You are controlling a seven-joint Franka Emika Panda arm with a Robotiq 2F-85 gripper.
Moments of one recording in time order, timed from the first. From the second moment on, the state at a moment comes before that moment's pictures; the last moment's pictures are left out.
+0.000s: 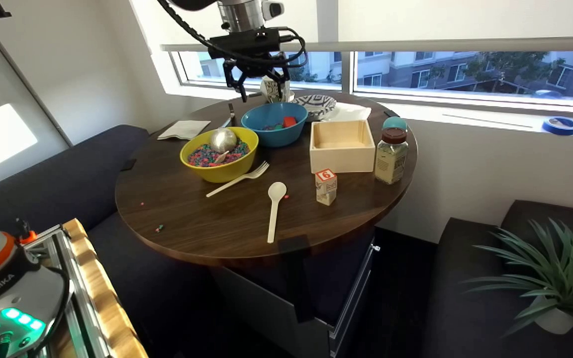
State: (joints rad) arm -0.04 0.11 -0.09 -2.03 0.13 2.27 -0.96
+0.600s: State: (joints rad) arm -0.08 0.24 -0.05 -1.97 0.14 2.36 -0.97
